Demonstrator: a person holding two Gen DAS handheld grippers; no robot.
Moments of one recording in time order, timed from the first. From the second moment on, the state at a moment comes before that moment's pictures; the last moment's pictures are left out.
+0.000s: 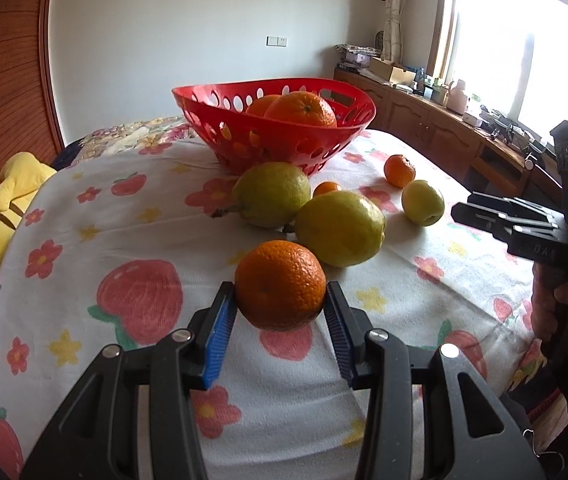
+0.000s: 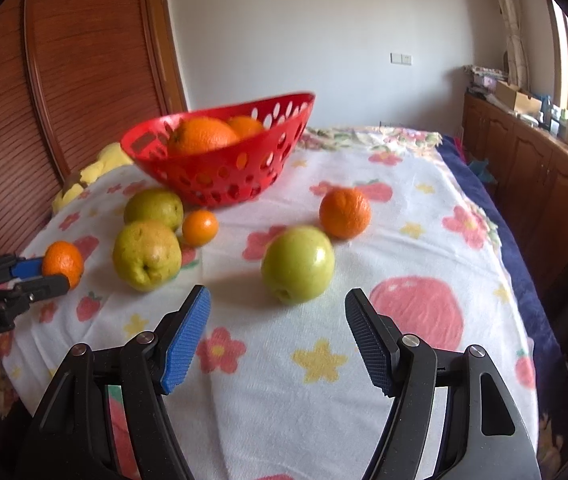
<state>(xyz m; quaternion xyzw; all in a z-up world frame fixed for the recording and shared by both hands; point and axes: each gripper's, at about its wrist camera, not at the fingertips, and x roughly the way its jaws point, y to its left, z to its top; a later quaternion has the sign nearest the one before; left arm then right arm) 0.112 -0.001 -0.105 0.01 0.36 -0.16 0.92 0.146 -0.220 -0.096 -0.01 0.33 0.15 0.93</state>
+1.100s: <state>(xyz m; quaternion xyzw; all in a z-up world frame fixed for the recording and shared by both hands) 0.177 0.009 -0.054 -0.01 0.30 -0.16 0.94 0.213 -0.202 -0.116 -0.08 0.39 0.17 0.90</state>
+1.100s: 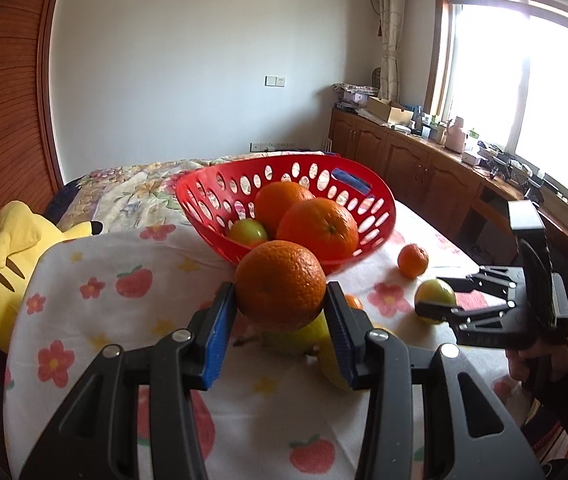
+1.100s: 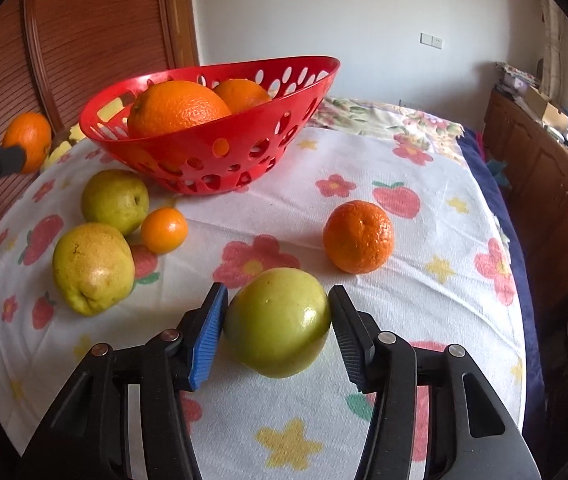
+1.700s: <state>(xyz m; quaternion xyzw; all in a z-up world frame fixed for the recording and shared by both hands) 0.211 0.007 -0.035 0.00 0.28 -0.17 0.95 0.217 -0.203 -0.119 -0.07 0.40 0.17 0.90</state>
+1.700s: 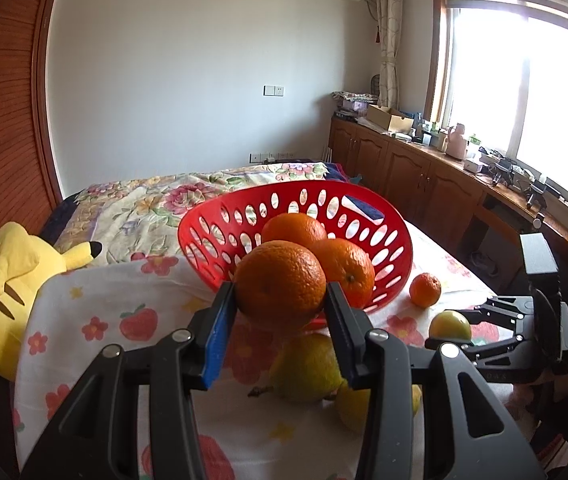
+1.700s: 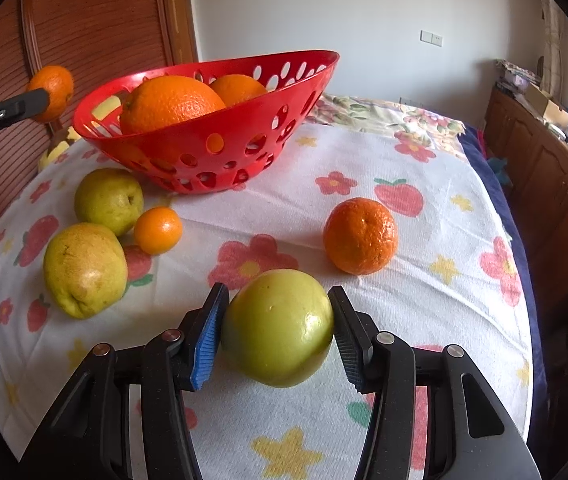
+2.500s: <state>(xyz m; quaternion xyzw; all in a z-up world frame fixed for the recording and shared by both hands) 0.266 -0.002 -0.045 0.01 0.30 -0.16 0.94 0.269 -0.182 -0.016 -0.08 0.29 0.23 0.93</state>
